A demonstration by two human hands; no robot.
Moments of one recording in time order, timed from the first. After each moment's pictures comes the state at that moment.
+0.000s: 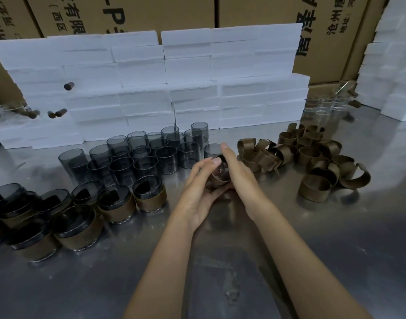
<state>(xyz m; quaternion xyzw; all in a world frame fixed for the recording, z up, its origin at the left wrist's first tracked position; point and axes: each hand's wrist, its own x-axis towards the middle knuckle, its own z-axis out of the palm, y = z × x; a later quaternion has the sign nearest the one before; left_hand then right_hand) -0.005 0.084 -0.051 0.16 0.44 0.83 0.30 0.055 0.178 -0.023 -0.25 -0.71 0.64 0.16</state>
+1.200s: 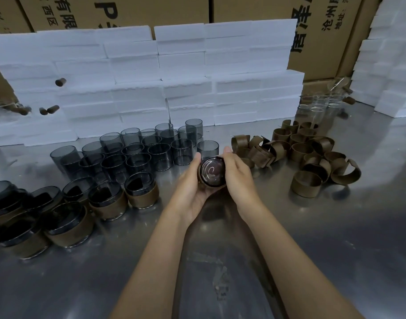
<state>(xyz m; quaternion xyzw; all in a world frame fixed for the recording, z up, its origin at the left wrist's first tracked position) -0.001 0.087 -0.042 0.10 0.49 0.81 0.31 0.050 0.185 -0.047 -0.23 -0.67 0.66 0.28</state>
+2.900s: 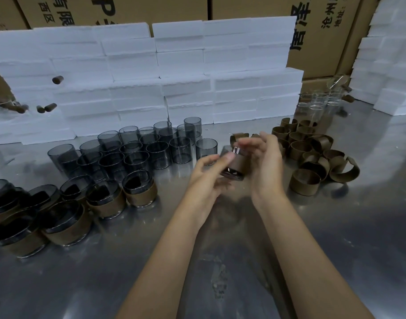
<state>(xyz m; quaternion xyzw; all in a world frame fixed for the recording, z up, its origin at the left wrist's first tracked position) 0.023 0.104 -0.037 0.15 0.52 0.79 0.28 0.076 0.204 -0.013 -0.21 -0.47 0.76 0.39</state>
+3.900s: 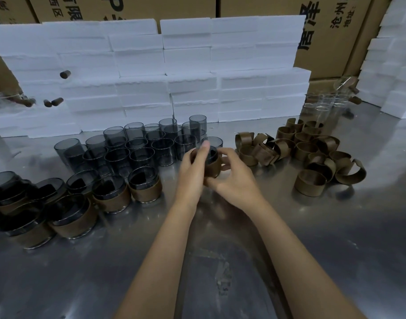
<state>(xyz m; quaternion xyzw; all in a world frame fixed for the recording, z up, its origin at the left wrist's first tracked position) 0.002 0.086 -0.033 0.10 0.68 0.71 0.13 0.062 0.181 -0.046 -0.15 -0.83 0.48 0.24</state>
